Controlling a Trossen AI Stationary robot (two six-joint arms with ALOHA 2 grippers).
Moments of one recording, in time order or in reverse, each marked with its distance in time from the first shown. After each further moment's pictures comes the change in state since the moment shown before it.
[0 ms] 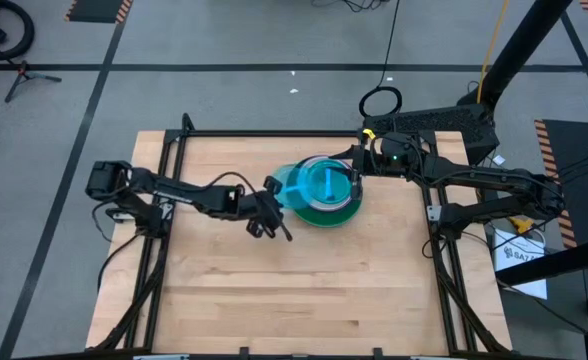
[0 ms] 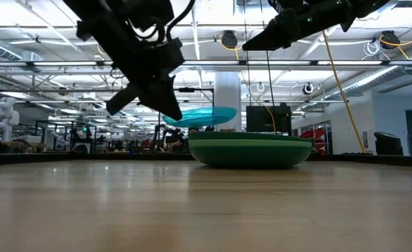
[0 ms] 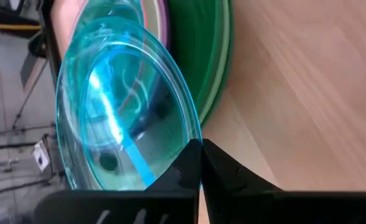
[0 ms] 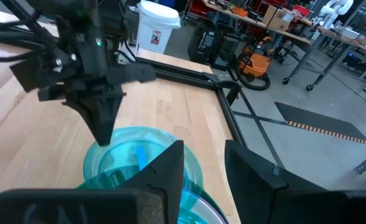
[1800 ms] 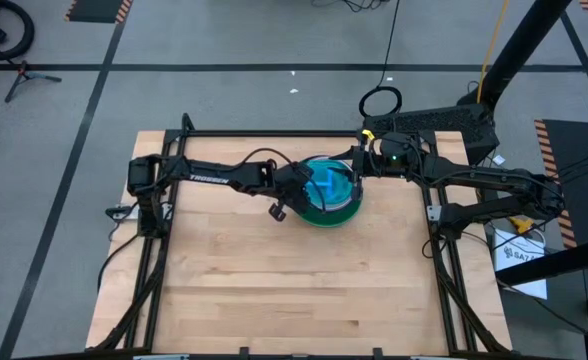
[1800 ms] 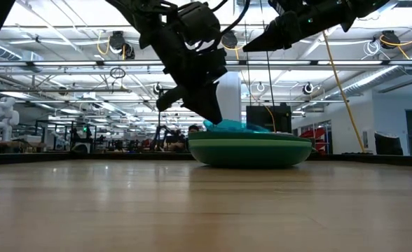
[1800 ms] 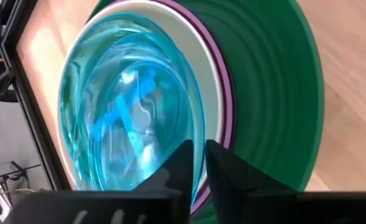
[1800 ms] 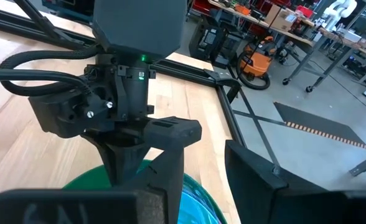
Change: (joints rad) left arm 0.170 0.292 0.413 -0.185 0.272 0.189; right arm 0.000 0.000 0.000 -0.016 0.000 -0.040
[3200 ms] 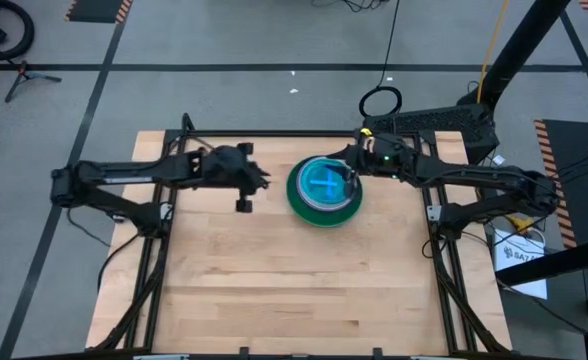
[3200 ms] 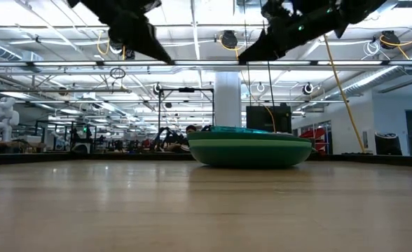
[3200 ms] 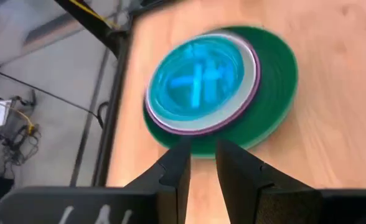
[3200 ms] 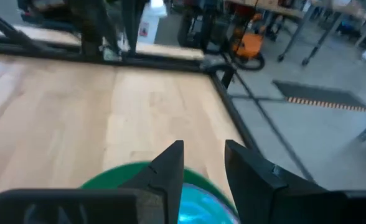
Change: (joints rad) left arm 0.023 -0.630 -0.323 -0.039 -0.033 -0.517; right arm -0.003 0.066 0.002 0.046 0.058 0.155
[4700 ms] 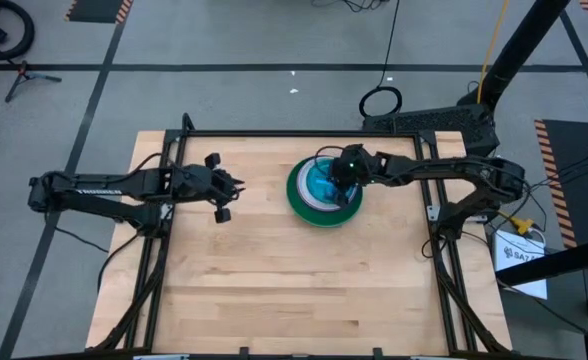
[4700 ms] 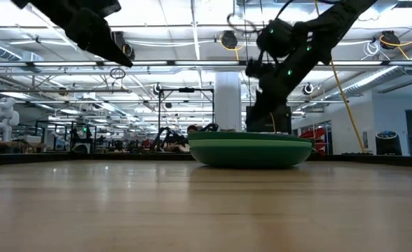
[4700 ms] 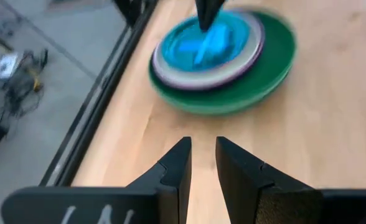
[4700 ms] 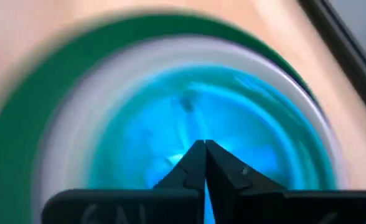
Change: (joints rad) left arm -0.101 -0.312 -0.262 -0.023 -0.177 -0.285; right arm -0.016 0.301 0.029 -0.219 0.040 0.141
